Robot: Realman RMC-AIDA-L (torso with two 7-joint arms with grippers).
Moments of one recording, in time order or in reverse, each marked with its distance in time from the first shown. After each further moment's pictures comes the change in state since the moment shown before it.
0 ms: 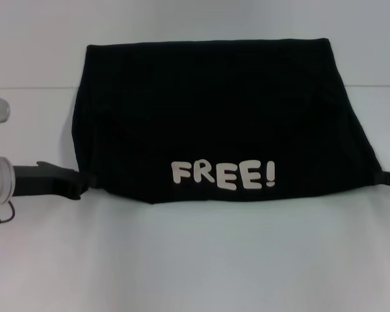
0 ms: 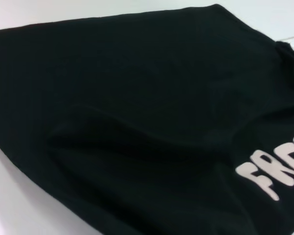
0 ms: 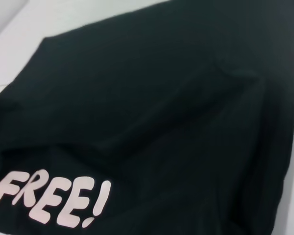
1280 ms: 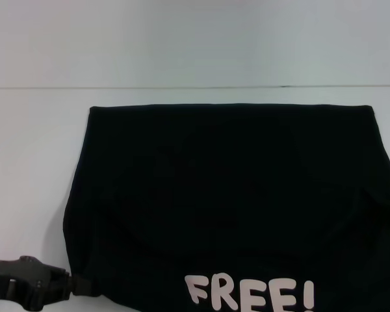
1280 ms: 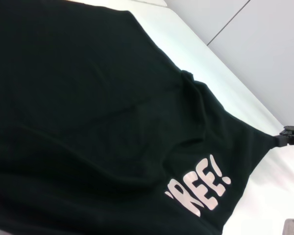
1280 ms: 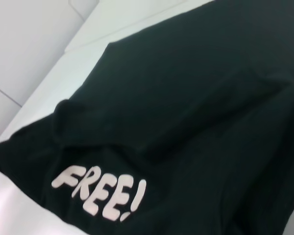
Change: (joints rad) left arm 0.101 0.033 -0.257 0.049 0.049 0.717 0.093; right arm -0.433 -0.004 0.149 -0.187 0.036 -0.608 -0.280
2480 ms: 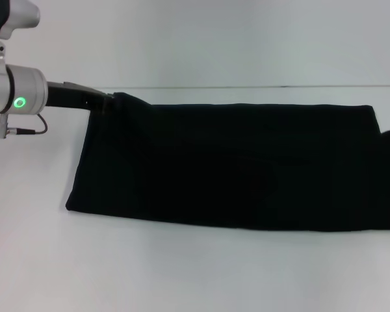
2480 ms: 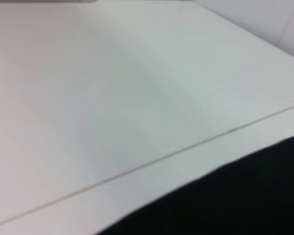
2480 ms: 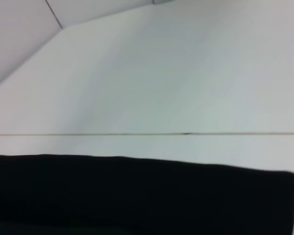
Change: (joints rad) left arm -0.454 0.125 0.119 -0.405 -0.005 -0.885 -0.125; right arm 0.480 -0.058 -0.098 0.123 -0.001 0.590 0.265
